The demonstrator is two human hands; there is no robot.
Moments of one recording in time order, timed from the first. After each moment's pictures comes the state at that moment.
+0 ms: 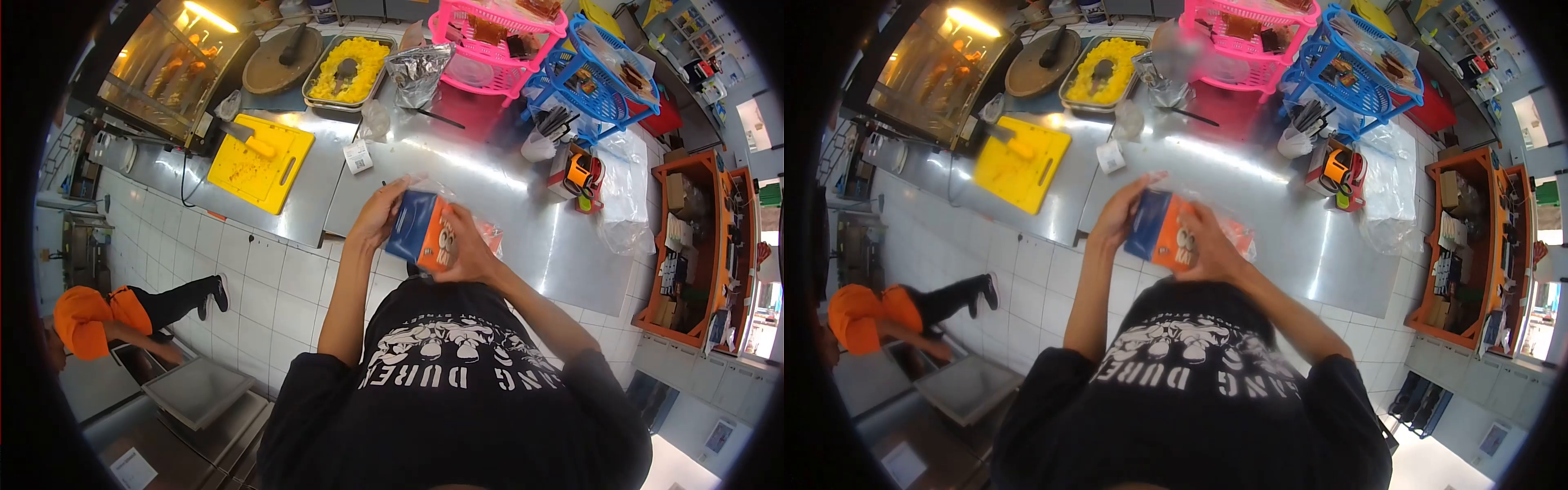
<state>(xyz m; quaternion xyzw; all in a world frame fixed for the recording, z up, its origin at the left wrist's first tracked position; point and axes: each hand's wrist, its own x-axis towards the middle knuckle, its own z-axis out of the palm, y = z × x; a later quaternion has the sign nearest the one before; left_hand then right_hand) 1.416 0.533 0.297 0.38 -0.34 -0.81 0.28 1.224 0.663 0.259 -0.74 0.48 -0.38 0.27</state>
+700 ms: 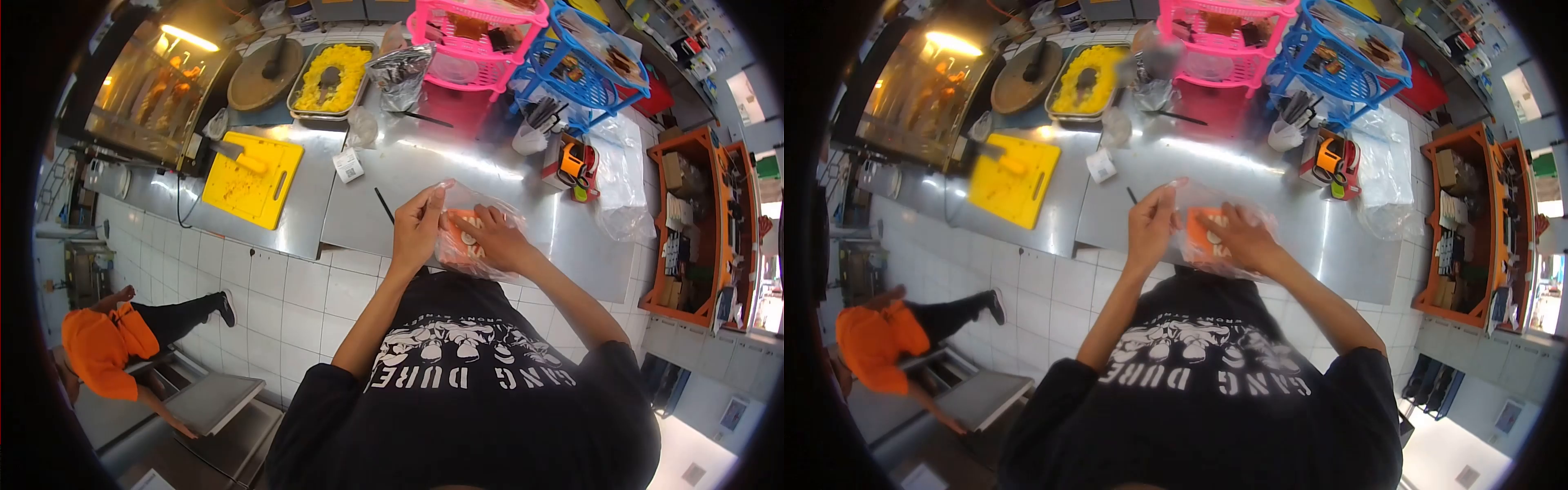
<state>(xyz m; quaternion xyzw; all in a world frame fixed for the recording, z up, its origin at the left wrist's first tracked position) 1.360 0.585 0.333 0.39 -0.53 -0.63 0.40 1.163 0.673 0.276 -0.78 0.60 0.04 0.17</state>
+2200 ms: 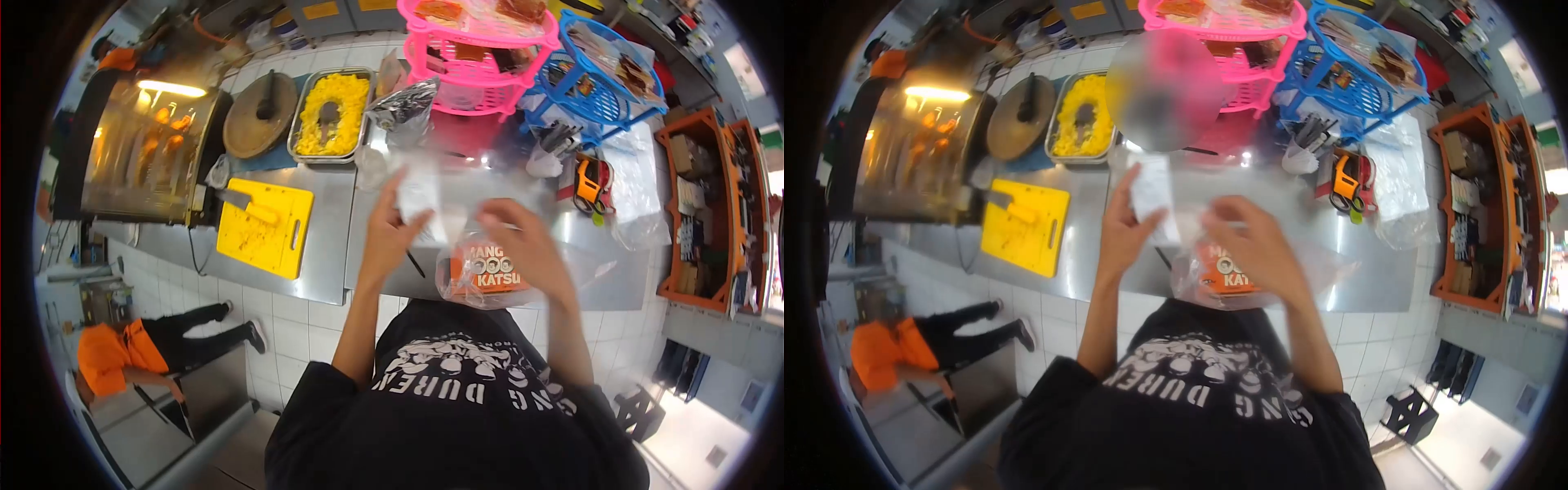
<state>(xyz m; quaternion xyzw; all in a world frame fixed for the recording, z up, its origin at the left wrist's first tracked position) 1.387 0.460 0.346 0.34 -0.58 -0.65 0.36 1.196 0.579 0.423 -0.43 0.68 -0.43 0.41</state>
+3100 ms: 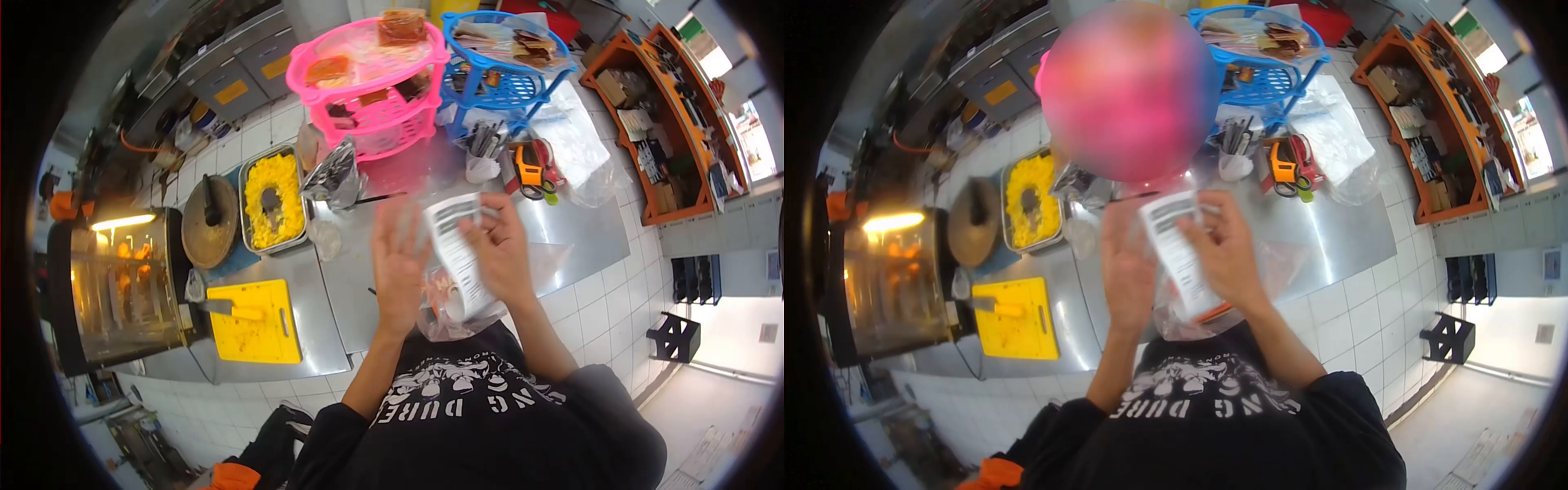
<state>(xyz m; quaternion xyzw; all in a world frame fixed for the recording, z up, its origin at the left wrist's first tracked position) 1.315 0.490 0.390 0.12 -0.39 -0.80 0.44 1.212 0.565 0.438 -0.20 0.57 -0.74 0.31</state>
